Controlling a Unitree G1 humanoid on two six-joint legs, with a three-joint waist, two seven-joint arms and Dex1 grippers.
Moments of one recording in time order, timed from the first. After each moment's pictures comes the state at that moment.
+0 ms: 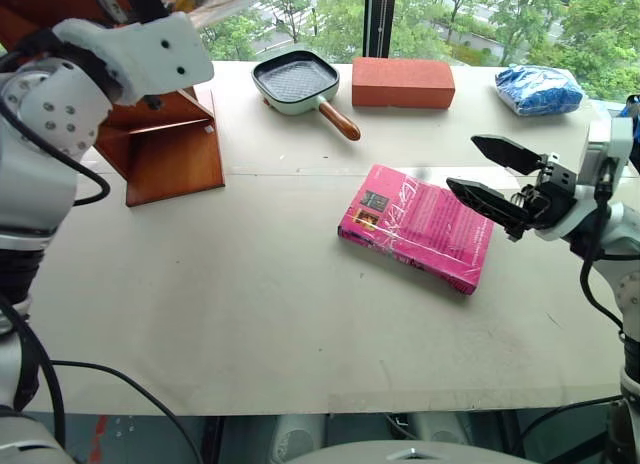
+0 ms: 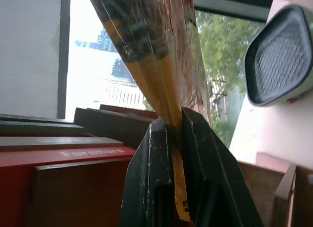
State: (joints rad) left arm -0.82 1.26 -0.17 -0.07 0.27 0.15 -0.44; right arm -0.40 -0.60 -0.23 -0.39 0.88 0.56 0.76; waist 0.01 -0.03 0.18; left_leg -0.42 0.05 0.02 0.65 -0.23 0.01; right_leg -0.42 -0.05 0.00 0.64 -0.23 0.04
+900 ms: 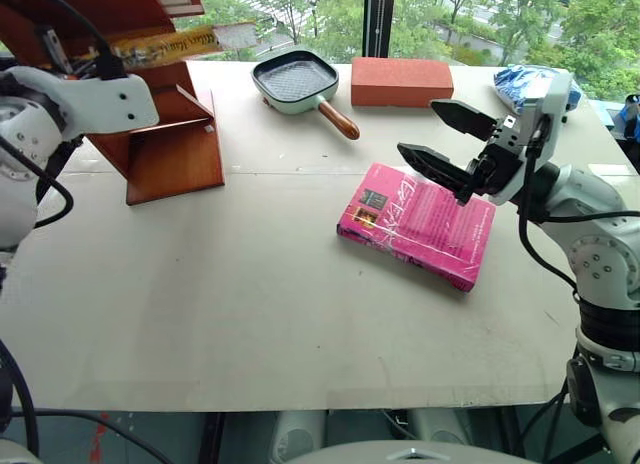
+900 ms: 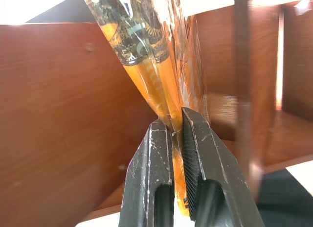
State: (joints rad) left arm -0.66 1.30 -0.08 0.10 0.52 0.14 -0.57; right arm -0.58 -0.51 -0.09 -0.37 0.76 0.60 0.62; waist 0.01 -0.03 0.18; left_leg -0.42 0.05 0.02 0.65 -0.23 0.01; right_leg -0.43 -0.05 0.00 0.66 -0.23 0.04
